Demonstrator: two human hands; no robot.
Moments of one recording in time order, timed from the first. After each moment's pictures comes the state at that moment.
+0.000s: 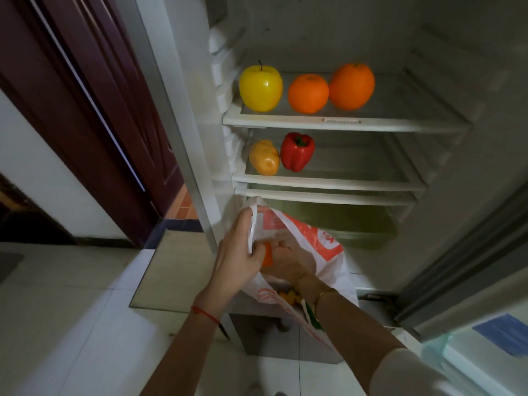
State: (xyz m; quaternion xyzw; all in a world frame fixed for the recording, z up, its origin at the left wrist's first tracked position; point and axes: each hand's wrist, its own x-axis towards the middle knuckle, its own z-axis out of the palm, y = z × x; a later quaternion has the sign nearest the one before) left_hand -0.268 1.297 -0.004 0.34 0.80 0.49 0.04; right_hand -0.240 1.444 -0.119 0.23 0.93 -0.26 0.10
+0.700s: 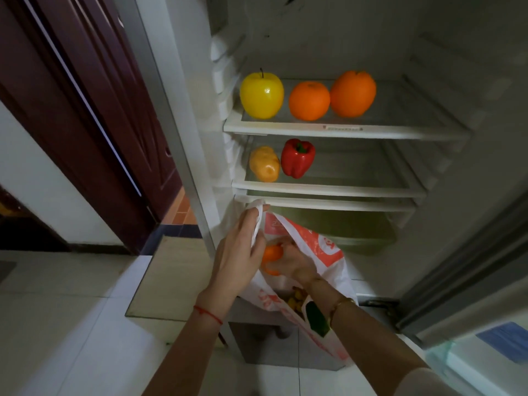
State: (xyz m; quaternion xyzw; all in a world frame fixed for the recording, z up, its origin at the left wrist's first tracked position) left_hand -0.280 1.305 0.004 0.39 0.82 0.41 -0.04; right_hand -0.252 1.466 -0.121 0.28 0.90 -0.35 0.05
